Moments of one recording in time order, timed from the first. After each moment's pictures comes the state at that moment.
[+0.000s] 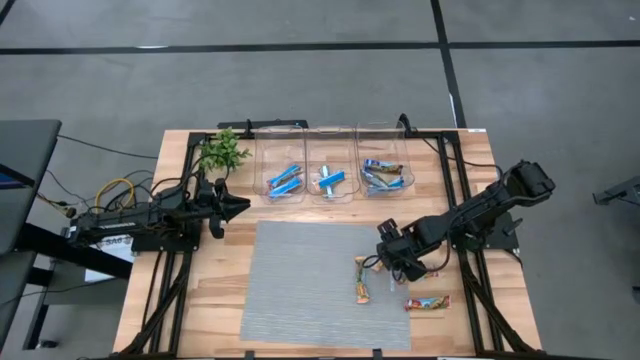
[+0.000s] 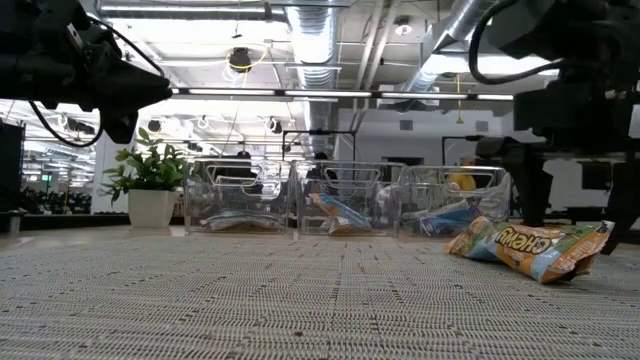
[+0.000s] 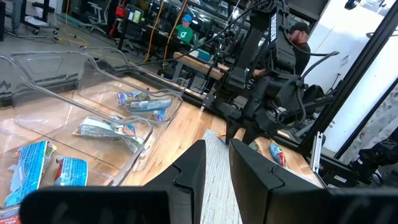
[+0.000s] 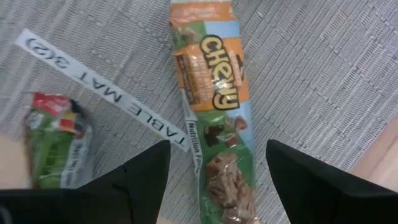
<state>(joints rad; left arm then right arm) 0.13 0.01 0.01 0.03 -0.01 -0.40 0.37 1.51 0.73 -0.59 0.08 -0.24</state>
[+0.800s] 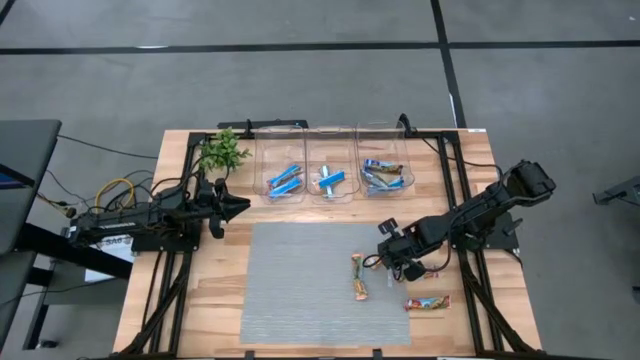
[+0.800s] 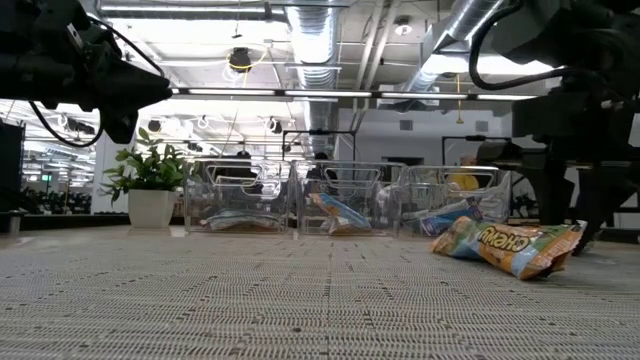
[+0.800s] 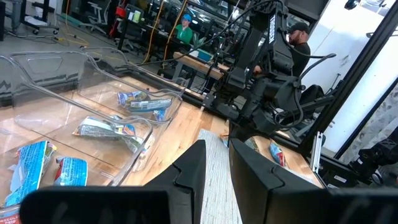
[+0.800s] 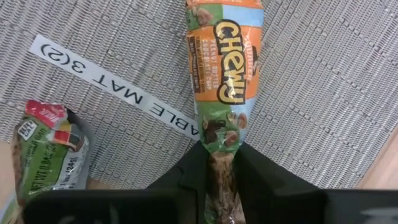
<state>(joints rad) 0.13 0.01 0.01 0.03 -0.01 -0.40 0.36 1.51 0.69 -0.54 0.11 -0.21</state>
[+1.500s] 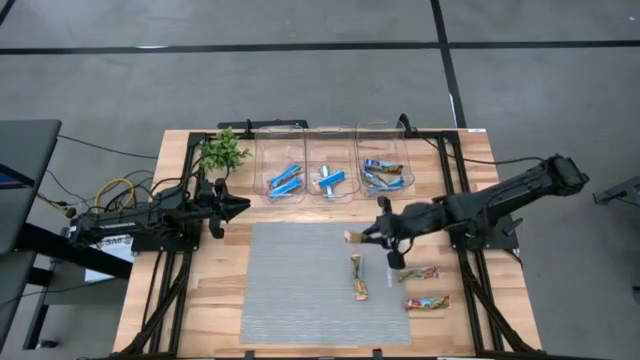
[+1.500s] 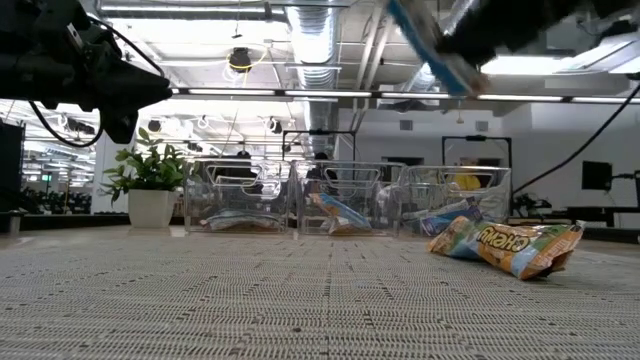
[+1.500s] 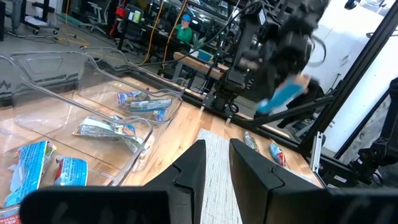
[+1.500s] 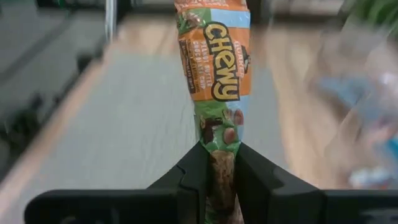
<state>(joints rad) 0.13 0.01 0.01 0.03 -0.01 -0.40 0.28 1.14 0.69 -0.06 0.10 0.03</state>
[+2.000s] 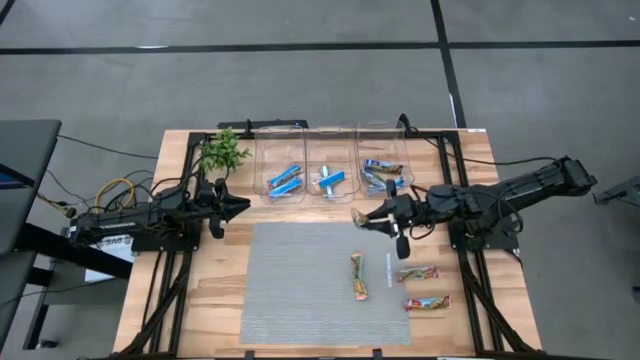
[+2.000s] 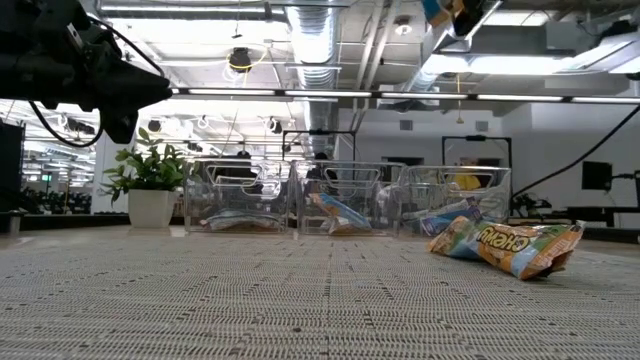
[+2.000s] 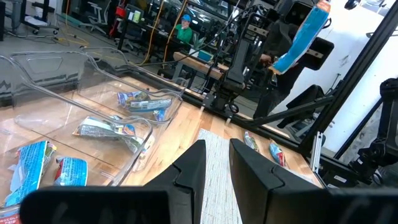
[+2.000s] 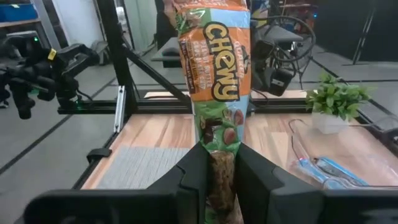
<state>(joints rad) 0.13 0.01 0.01 0.03 -0.01 -0.40 0.23 1.00 0.69 0.15 0.11 0.04</state>
